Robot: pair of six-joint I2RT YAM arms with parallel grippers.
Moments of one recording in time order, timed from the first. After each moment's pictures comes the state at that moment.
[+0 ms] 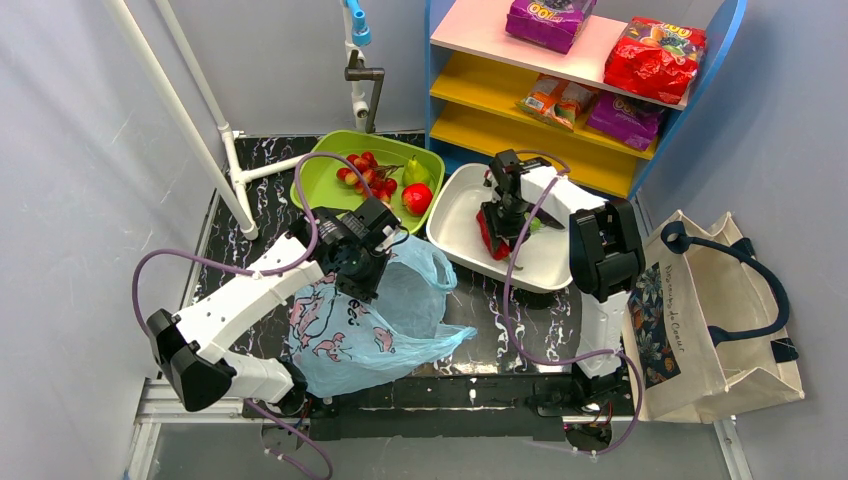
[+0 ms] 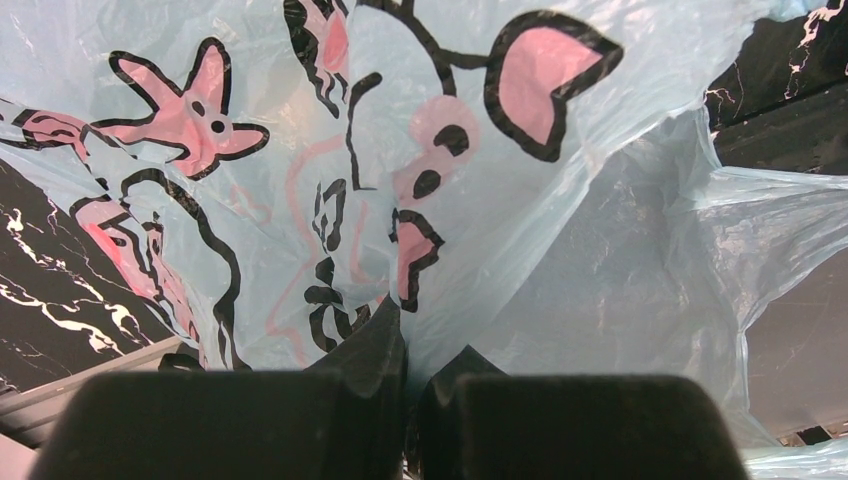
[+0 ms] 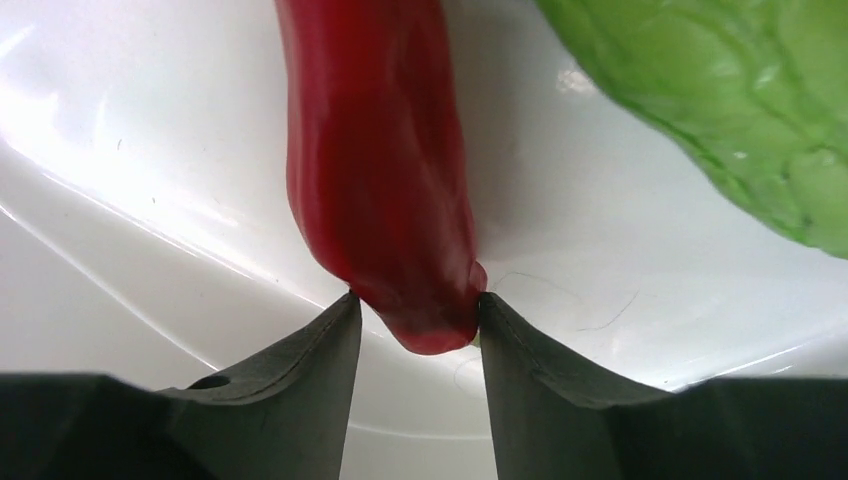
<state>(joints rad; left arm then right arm) -0.83 1.32 1.37 -1.36 -0.05 -0.43 0.39 2.01 1.55 -0.98 -0.10 0.15</state>
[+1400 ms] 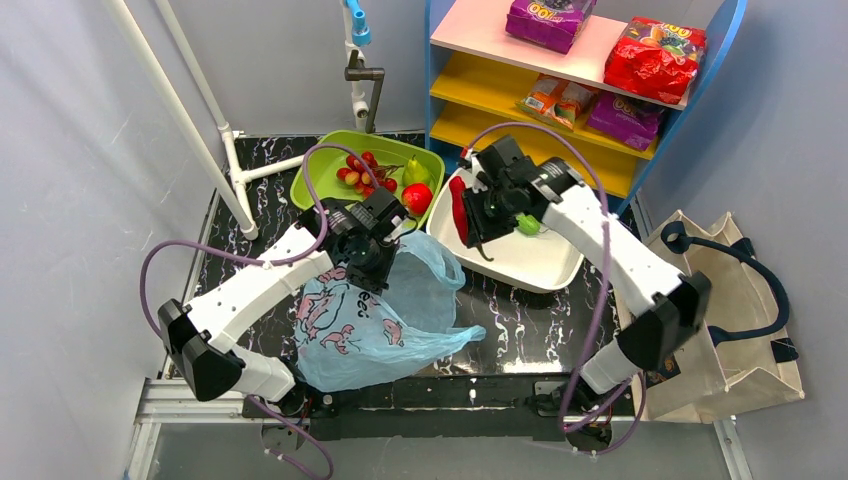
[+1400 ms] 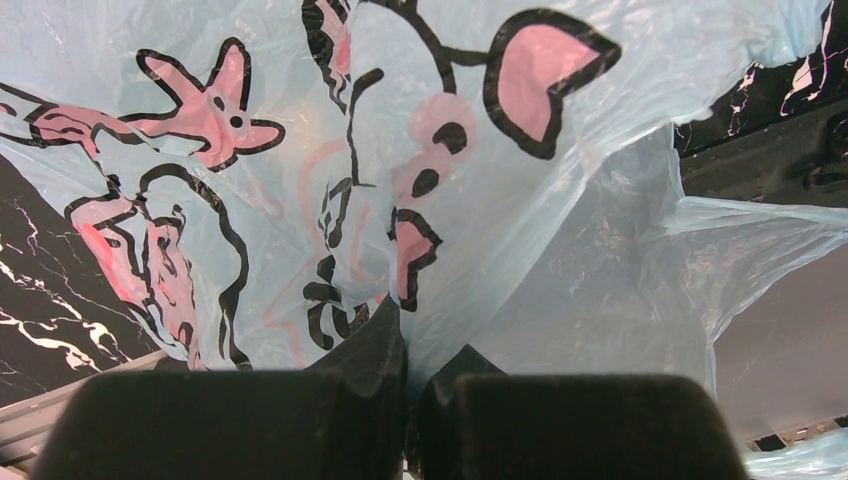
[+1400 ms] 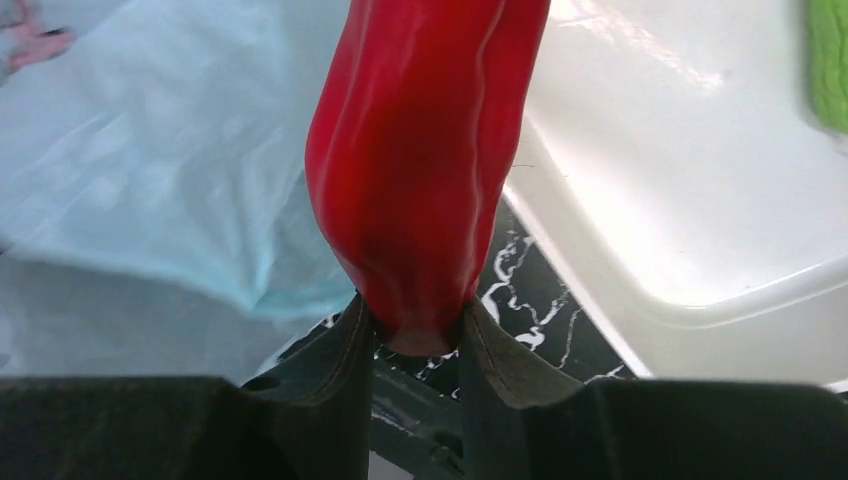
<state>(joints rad) -0.83 1.39 1.44 -1.34 -0.04 -0.46 0.66 1.58 1.62 -1.12 -0.11 0.22</state>
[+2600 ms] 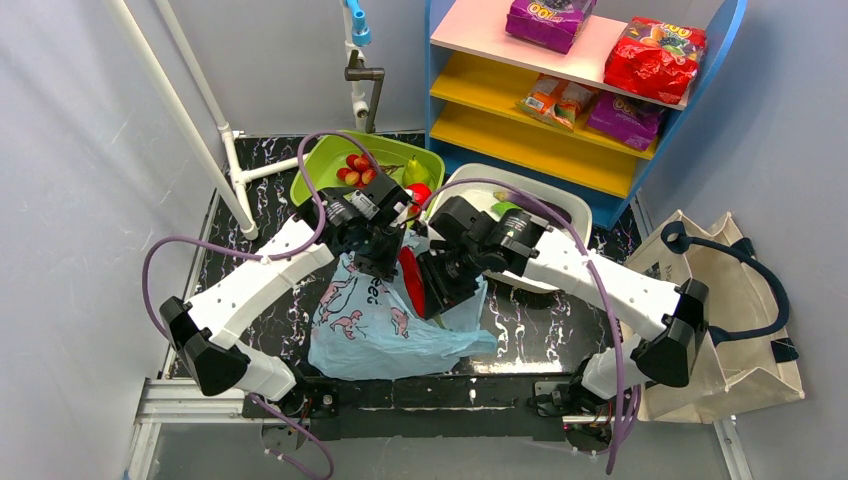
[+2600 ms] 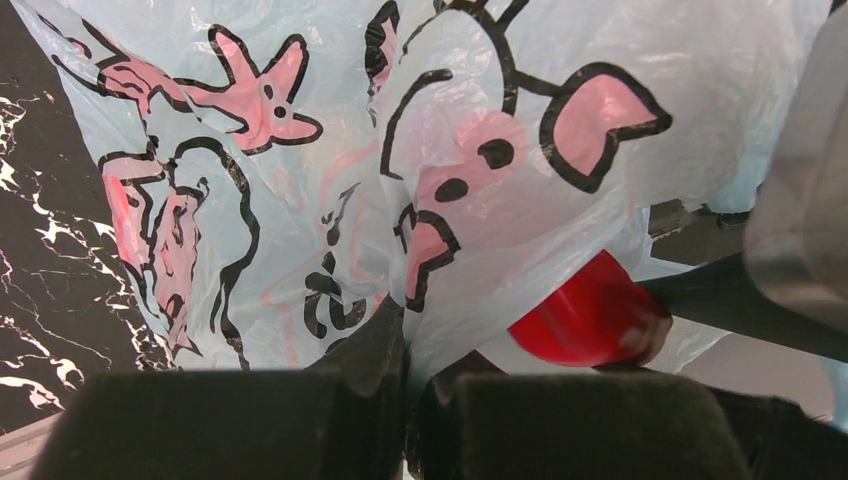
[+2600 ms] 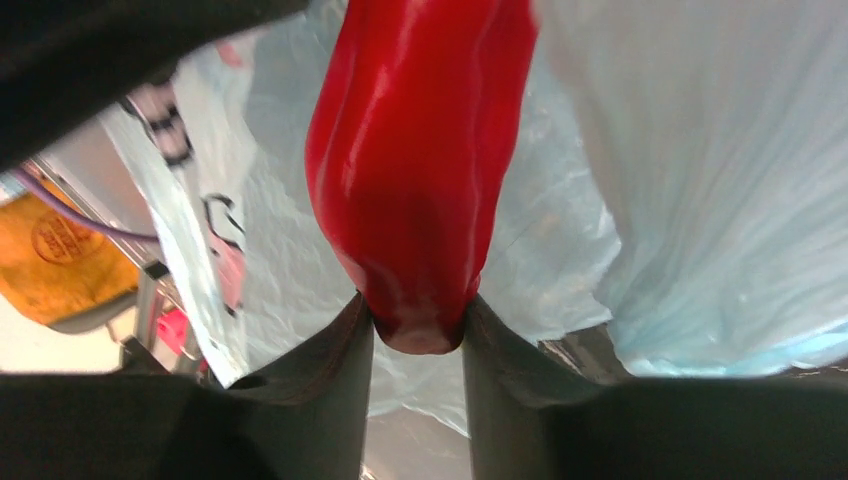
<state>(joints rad) -0.83 1.43 1.55 -1.31 -0.03 -0.50 1.04 1.45 1.42 -1.04 -0.33 0.52</state>
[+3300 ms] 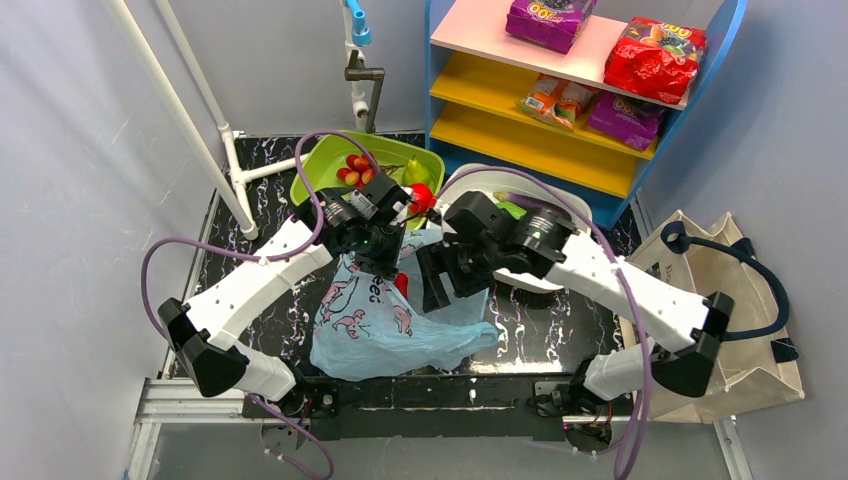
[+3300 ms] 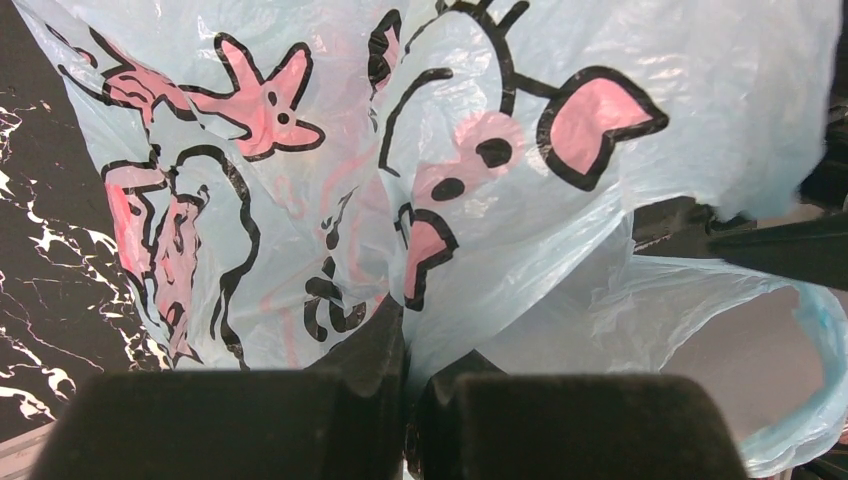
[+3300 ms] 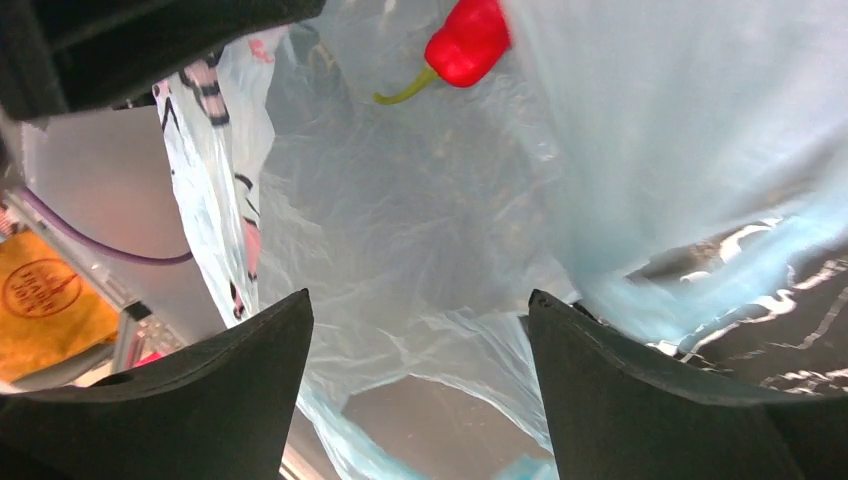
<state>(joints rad) -0.83 1.42 1.55 -1.29 -0.03 -0.51 1.04 1.41 1.48 -1.06 -0.24 0.56</state>
